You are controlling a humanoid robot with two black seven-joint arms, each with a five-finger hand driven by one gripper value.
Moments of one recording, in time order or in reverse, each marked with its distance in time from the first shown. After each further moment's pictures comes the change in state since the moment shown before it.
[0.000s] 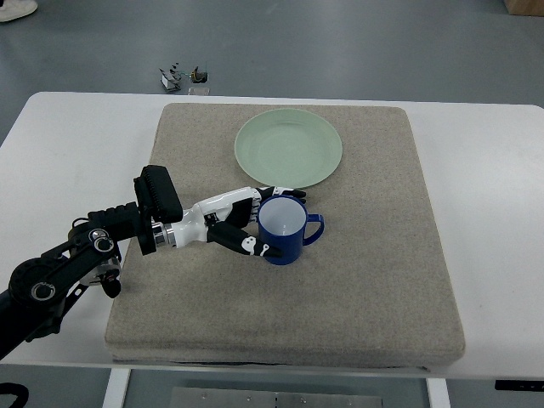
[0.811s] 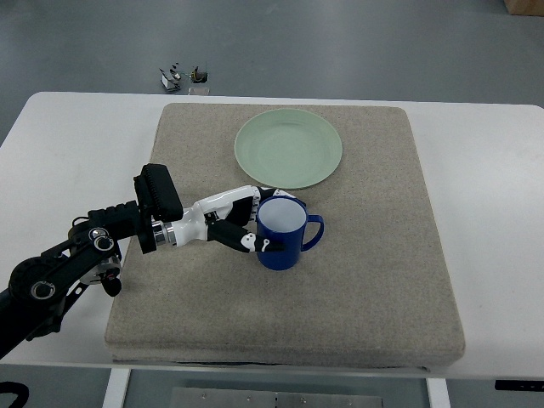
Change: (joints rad) left arm -0.005 0.000 -0.003 -0.005 -0.004 0.002 0.001; right arm 0.000 0.000 0.001 0.000 0.000 0.000 0.000
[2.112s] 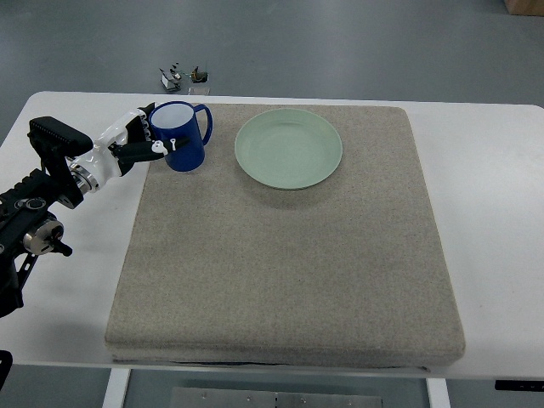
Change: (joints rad) left arm -0.042 0.052 -0.273 0.273 -0.115 0.209 -0.011; right arm 0.000 0.000 0.000 0.000 0.000 0.000 0.000
